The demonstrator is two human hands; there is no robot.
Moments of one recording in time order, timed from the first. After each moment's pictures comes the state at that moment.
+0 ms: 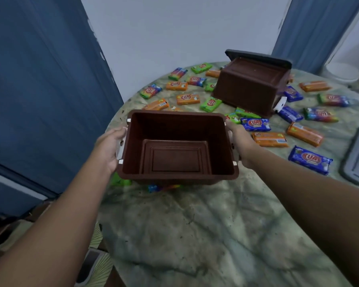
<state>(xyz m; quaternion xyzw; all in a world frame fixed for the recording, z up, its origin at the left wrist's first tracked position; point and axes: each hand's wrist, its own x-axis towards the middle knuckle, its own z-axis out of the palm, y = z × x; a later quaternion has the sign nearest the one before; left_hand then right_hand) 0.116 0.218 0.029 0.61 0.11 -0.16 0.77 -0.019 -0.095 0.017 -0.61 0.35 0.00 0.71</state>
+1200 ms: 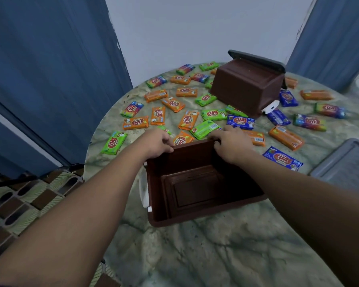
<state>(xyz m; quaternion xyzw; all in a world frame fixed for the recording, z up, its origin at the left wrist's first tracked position) -0.026 0.078 0.040 0.95 -0.17 -0.18 0.19 -0.103 -0.164 0.029 -0.99 0.05 0.04 0.12</state>
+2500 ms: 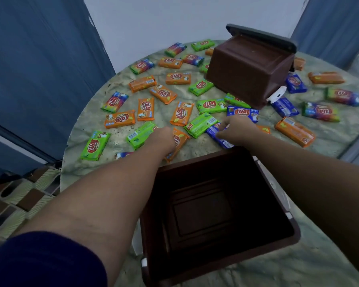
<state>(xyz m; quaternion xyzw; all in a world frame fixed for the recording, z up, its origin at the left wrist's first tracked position) 0.045 0.007 -0.033 0.98 -0.08 -0.19 0.07 -0.020 -0.211 -0.005 -0.95 0.15 0.11 0.23</state>
